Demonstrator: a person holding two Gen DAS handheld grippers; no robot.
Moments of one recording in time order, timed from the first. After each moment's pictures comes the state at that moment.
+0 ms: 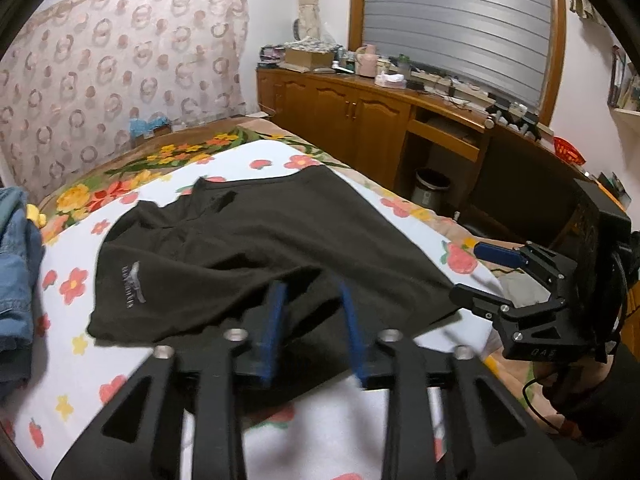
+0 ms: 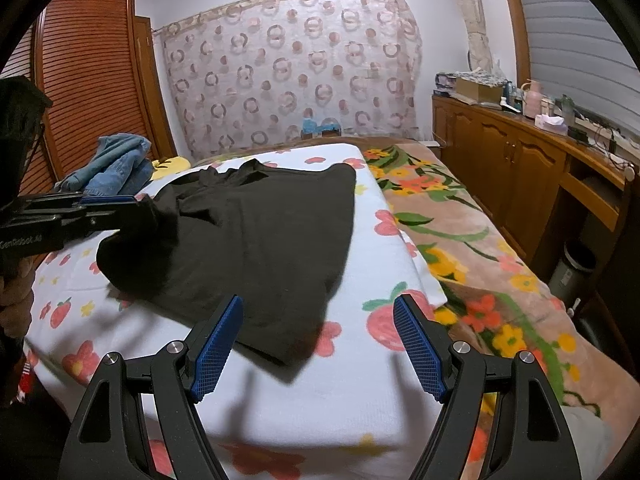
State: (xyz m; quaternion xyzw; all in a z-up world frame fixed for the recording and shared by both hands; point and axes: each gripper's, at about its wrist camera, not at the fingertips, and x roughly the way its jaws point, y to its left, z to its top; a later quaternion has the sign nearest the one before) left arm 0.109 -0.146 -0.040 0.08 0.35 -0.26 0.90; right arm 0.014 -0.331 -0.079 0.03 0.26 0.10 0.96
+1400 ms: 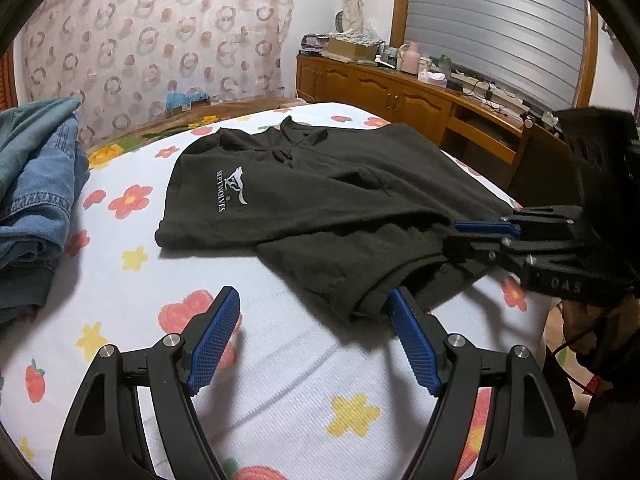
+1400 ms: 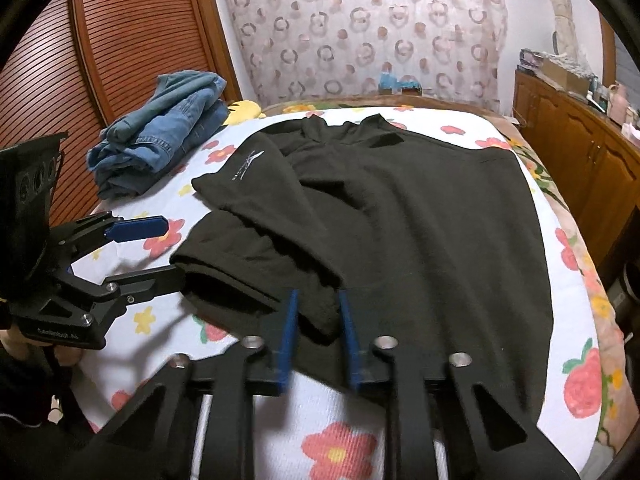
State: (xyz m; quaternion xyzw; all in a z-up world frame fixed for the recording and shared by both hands) left arm 0.106 -0.057 -0.096 0.05 0.37 -0.22 0.90; right arm 0.084 -0.271 -0.071 0.00 0.34 0.22 0.91
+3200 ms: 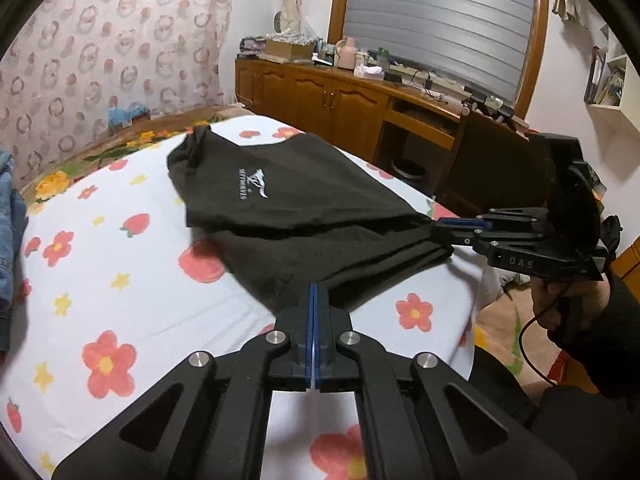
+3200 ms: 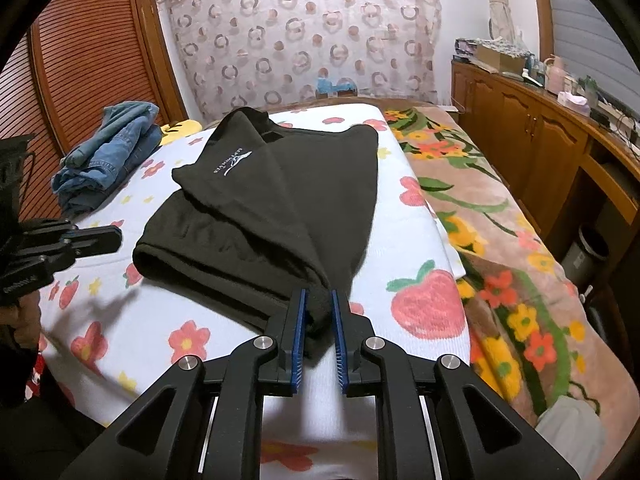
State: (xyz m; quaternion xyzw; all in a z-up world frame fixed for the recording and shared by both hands) left arm 0.083 -0.113 -0.063 0.06 0.36 -0.32 0.87; right arm 0.017 -0.343 -0.077 0.03 0.33 0.13 0.93
